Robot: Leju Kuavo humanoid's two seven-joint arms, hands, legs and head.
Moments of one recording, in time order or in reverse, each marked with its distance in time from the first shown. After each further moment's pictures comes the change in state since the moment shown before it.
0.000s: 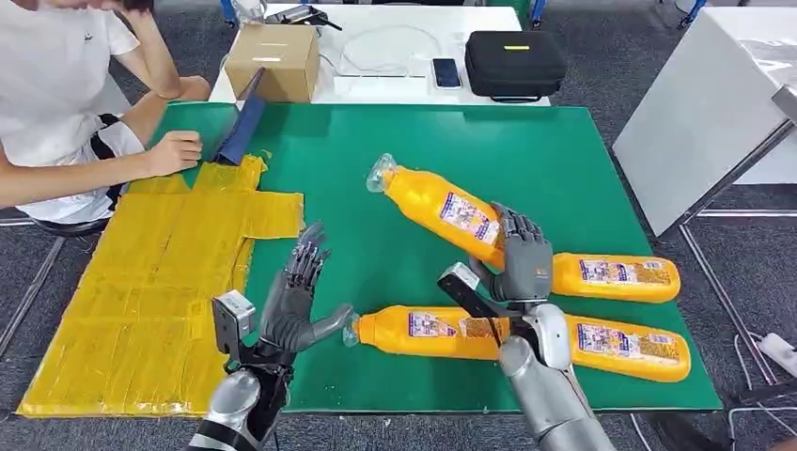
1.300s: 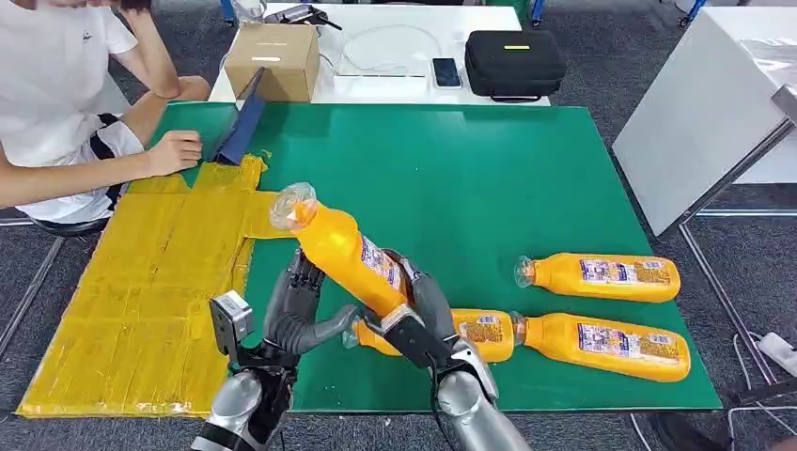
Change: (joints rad) left arm 0.009 0.001 -0.030 -0.034 0.037 -0.003 0.013; right arm 0.135 0.140 0.229 -0.088 -0.435 0.475 -0.147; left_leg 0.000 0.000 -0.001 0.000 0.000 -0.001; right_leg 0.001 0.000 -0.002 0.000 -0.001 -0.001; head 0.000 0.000
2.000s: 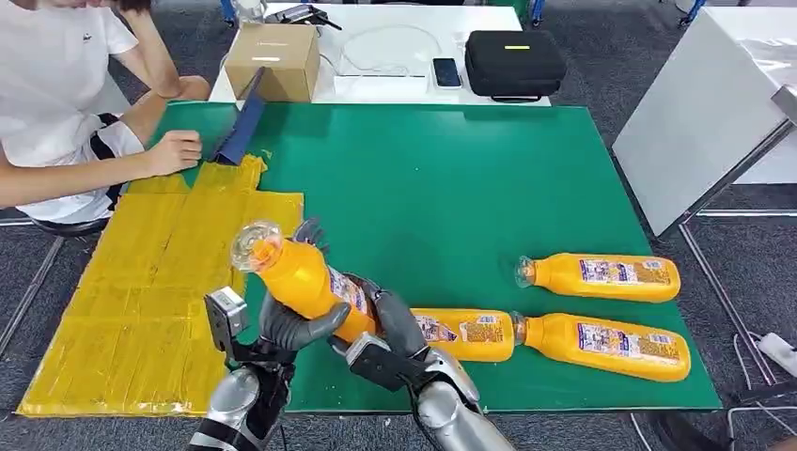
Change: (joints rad) left arm -0.015 0.000 0.019 0.026 0.014 0.000 -0.001; right arm -0.024 0.006 0.144 0.078 0.035 0.097 -0.046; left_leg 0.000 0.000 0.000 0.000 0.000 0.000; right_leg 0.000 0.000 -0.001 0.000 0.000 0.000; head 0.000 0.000
